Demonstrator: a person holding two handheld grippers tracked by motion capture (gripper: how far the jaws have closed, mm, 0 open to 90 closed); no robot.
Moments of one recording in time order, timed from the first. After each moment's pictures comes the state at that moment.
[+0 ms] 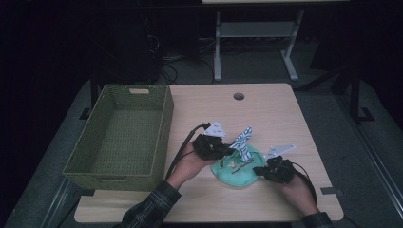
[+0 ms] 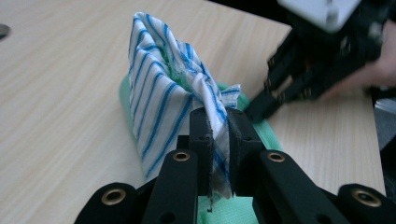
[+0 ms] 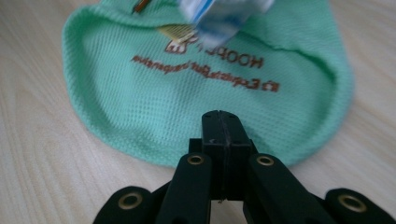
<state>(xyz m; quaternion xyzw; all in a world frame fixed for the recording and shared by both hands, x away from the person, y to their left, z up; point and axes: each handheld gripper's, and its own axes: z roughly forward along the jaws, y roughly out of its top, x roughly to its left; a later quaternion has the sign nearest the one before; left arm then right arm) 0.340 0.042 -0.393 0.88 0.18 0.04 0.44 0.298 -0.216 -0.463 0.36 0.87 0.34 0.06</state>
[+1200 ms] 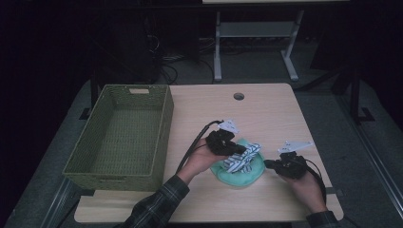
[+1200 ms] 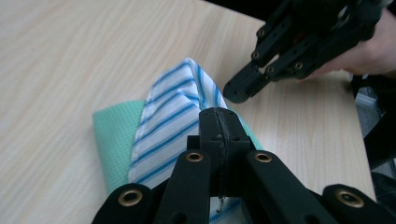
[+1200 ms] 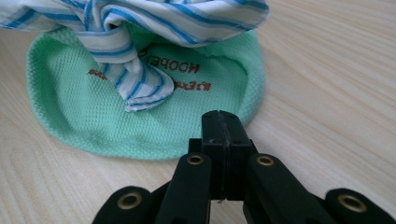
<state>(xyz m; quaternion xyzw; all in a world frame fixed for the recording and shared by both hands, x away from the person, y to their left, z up) 0.364 0.006 -0.406 0.89 0.16 -0.03 0.43 0.303 -0.249 -0.455 0.40 0.84 0.36 0.10</state>
